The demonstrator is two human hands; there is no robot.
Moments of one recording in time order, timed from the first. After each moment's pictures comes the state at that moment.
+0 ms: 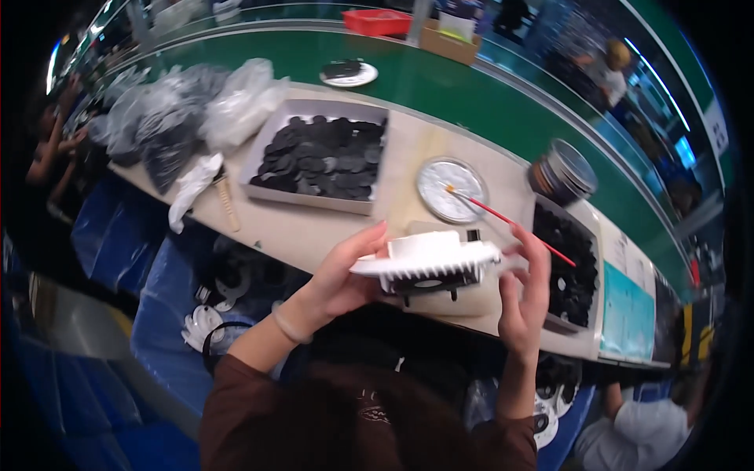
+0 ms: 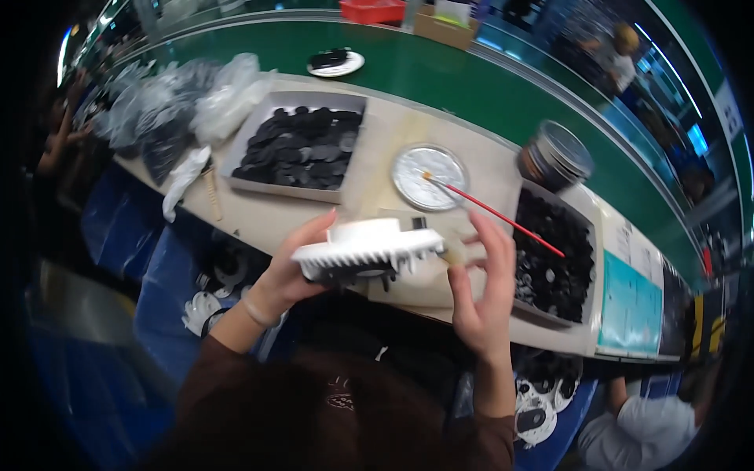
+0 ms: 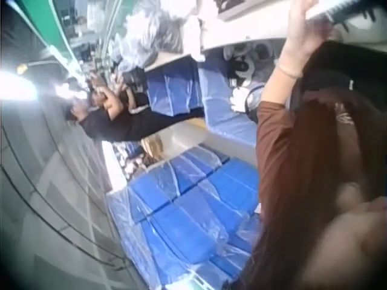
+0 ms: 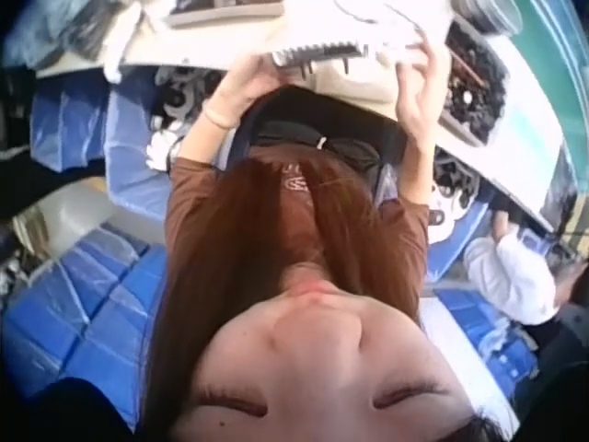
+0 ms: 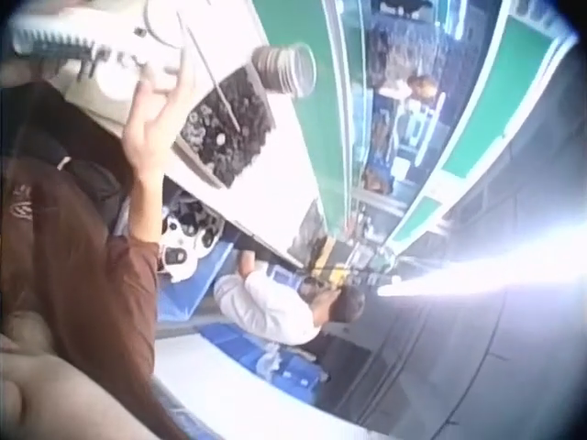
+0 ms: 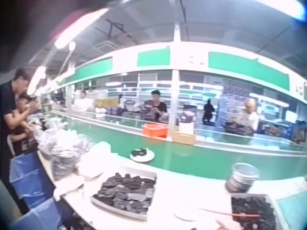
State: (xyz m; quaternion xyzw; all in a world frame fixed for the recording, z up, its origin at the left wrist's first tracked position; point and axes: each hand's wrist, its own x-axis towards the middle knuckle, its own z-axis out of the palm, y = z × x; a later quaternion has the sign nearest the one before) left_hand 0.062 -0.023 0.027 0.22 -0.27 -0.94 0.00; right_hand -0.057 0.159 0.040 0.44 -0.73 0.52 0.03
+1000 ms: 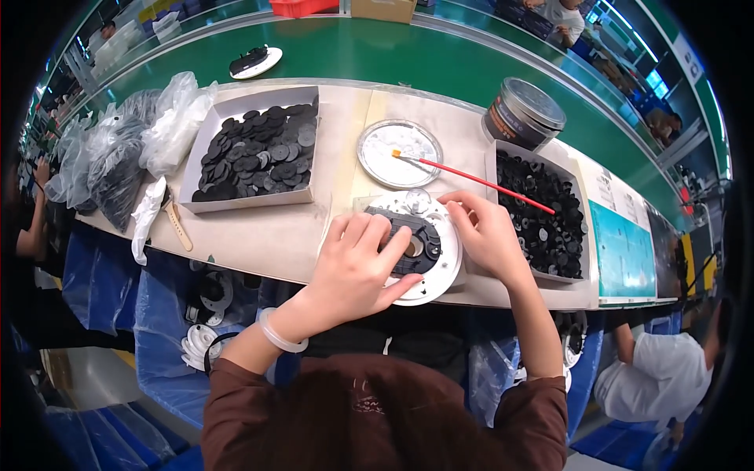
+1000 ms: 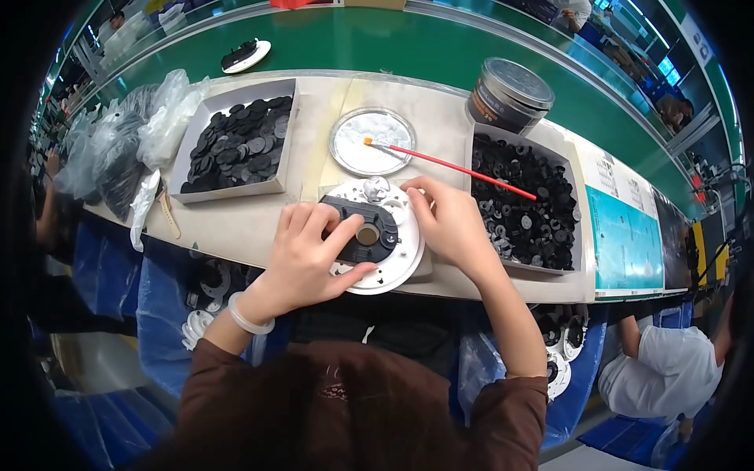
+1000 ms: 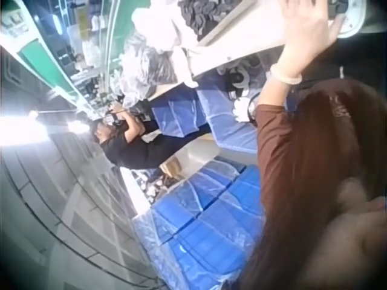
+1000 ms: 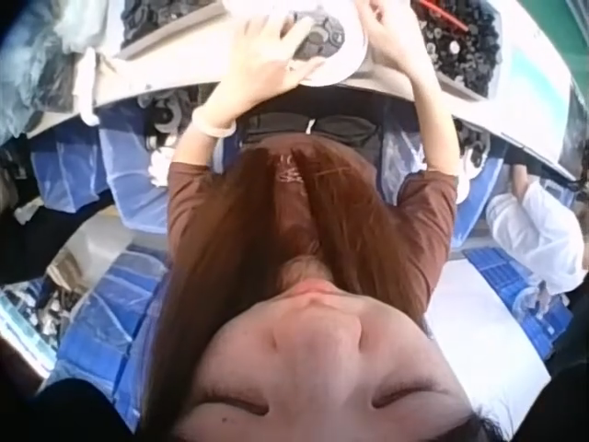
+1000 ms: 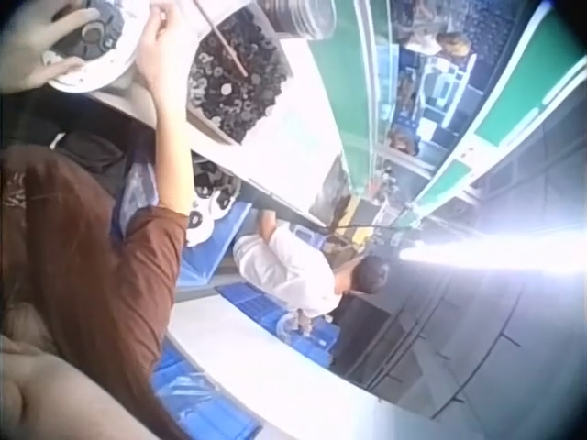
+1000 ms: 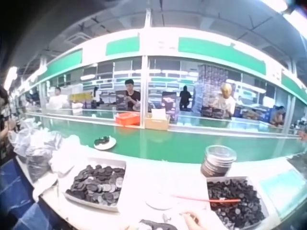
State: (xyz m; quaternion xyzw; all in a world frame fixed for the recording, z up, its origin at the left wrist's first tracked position) left_hand 0.032 0.014 0.011 -0.05 -0.94 -0.11 0.32; right_hand -0.118 0.156 0.021 0.40 -0.84 0.35 -0.10
